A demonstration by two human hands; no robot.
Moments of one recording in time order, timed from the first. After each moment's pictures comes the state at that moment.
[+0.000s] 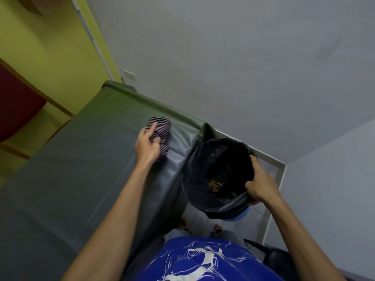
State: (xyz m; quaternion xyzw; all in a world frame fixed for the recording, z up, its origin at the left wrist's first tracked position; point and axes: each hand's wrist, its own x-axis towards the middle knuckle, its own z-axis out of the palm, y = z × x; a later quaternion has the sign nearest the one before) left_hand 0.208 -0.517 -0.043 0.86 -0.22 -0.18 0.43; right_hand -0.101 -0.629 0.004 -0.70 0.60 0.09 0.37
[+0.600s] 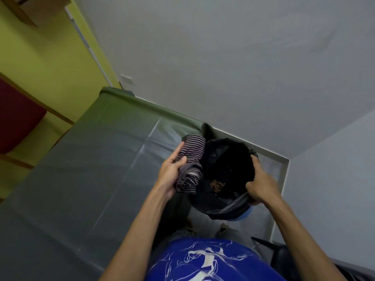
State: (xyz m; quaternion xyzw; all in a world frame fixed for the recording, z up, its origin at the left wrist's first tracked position) left_hand 0.112 -0.509 -0.012 0.53 -0.01 -0.51 0.68; right_hand -0.104 -0.623 -0.011 -0.69 0.61 0.06 0.38
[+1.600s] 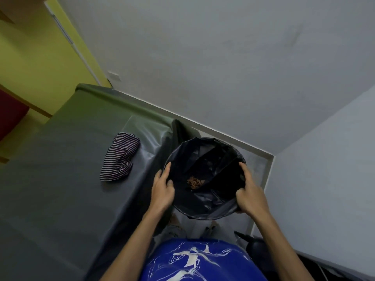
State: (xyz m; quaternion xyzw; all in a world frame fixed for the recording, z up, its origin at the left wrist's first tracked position) left_hand 0.011 -0.504 -0.060 0.84 -0.22 -0.36 0.35; right_hand -0.199 -0.638 -0.020 -0.69 0.59 -0.01 0.42
